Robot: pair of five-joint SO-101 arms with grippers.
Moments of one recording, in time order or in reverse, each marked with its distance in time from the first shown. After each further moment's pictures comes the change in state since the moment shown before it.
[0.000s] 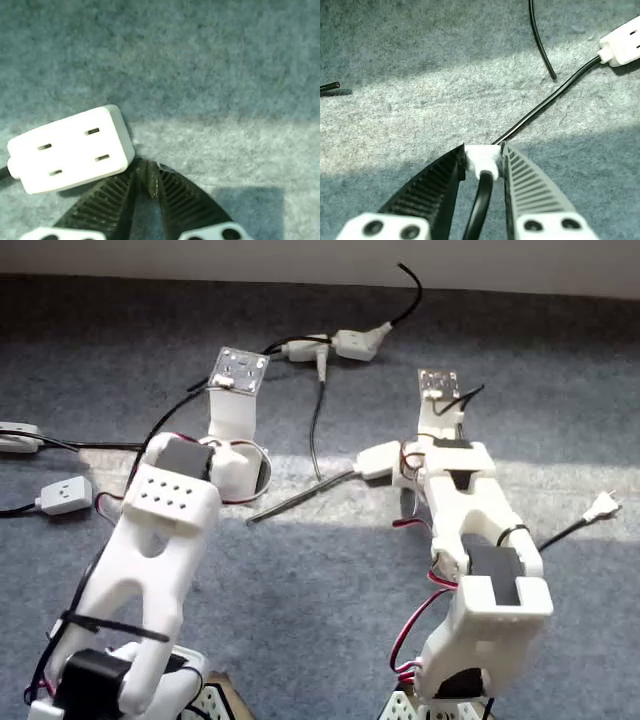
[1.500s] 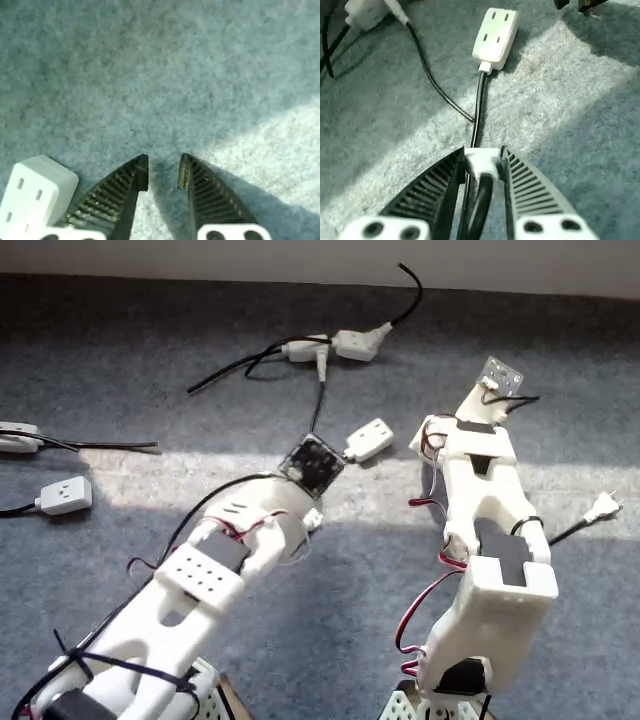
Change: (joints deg) left arm 15.0 -14.3 33.8 -41.6 -15.6; right arm 5.3 1.1 -7.5 2.8 -25.1
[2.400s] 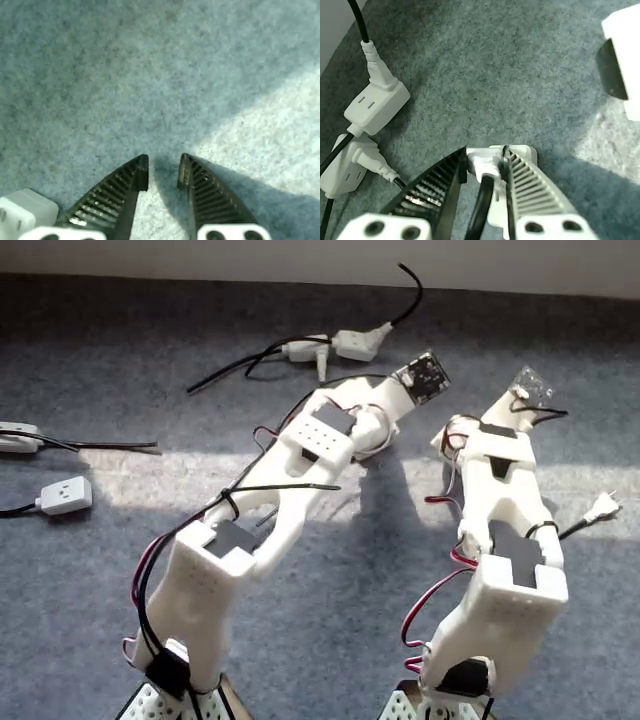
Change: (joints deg) left arm 2.1 73.1 -82.1 14.0 -16.3; right arm 4.9 0.0 0.0 -0.4 -5.6
